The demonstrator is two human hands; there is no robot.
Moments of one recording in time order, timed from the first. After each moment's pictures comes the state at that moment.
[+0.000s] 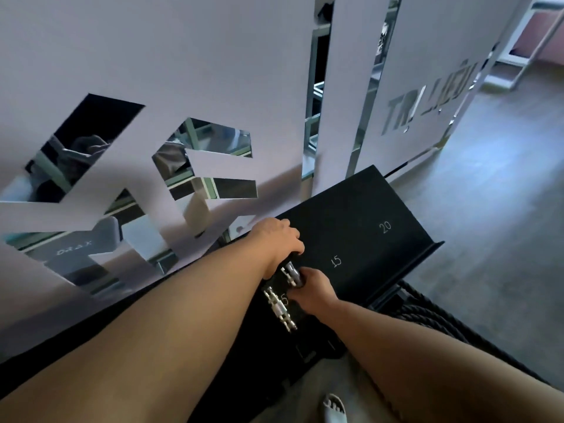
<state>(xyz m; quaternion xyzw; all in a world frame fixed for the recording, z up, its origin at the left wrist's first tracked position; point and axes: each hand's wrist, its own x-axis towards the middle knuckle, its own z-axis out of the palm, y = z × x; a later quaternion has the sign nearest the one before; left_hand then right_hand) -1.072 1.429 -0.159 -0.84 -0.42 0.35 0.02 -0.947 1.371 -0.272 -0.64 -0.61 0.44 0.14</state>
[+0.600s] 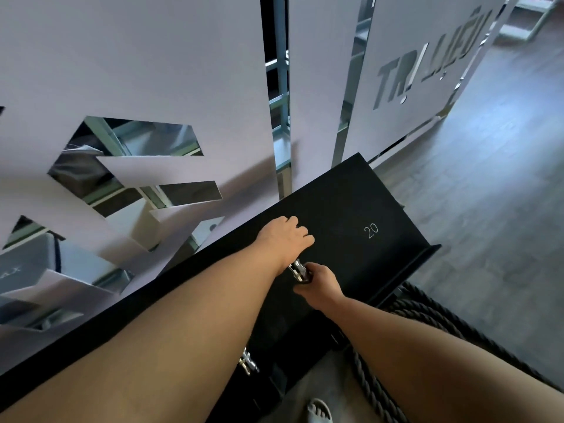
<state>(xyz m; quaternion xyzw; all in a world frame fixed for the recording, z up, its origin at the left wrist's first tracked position) -0.962 1.575 -0.246 -0.85 -0.41 0.33 0.04 -0.843 1.517 -0.347 -0.66 -0.57 0.47 0.12</state>
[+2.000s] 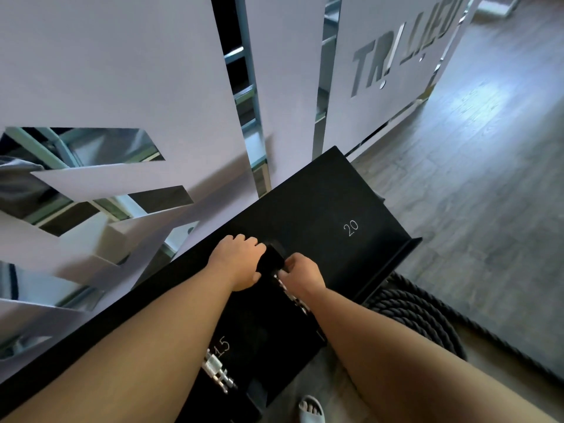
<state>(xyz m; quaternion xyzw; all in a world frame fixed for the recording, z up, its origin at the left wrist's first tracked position) -0.986 1.585 -0.284 -0.81 -0.52 0.28 -0.07 -0.826 1.569 -0.375 -0.70 -0.53 0.47 0.10</state>
